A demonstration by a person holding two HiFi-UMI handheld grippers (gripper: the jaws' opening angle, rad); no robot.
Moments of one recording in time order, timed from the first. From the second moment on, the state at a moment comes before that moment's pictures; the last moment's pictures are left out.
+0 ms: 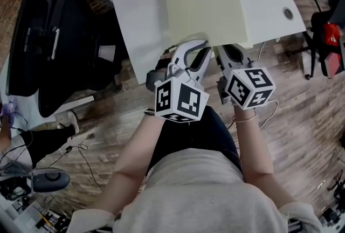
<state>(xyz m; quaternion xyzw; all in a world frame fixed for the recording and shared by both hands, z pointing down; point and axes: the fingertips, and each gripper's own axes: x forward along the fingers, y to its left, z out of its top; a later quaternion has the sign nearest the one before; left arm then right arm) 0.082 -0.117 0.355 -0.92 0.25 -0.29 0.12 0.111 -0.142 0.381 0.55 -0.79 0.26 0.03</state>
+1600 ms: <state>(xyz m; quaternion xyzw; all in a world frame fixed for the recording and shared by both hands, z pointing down) -0.063 -0.075 0.334 -0.92 0.35 -0.18 -0.02 -0.038 -0.158 0.342 0.46 -0.86 0.22 0.04</state>
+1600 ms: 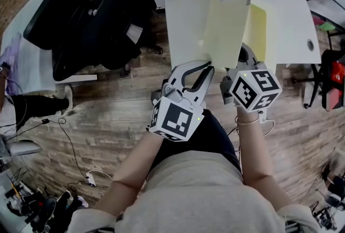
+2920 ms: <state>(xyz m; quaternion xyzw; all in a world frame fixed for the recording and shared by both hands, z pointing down) -0.171 -0.093 0.384 -0.88 0.41 -0.16 -0.16 -0.145 -0.153 0.399 0.42 -0.86 0.25 0.13</state>
